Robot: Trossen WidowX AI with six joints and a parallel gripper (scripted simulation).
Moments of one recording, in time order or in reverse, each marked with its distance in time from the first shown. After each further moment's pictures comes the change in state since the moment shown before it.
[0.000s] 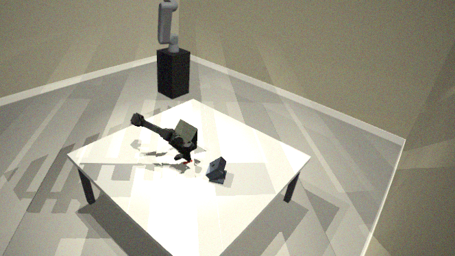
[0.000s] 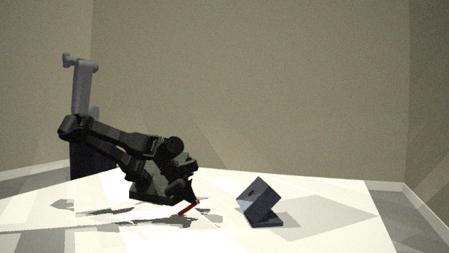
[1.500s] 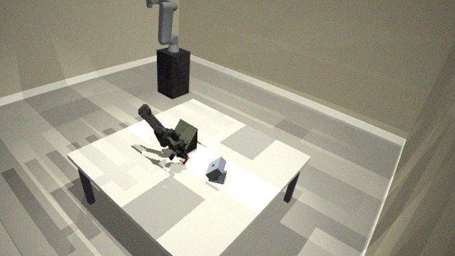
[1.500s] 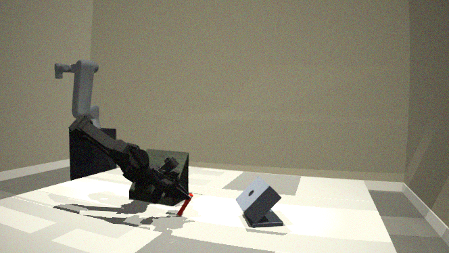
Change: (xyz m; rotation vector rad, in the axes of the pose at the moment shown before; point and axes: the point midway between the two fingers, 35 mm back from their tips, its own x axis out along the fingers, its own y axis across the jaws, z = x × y) arm -0.024 -0.001 -0.020 -0.002 -0.391 0.001
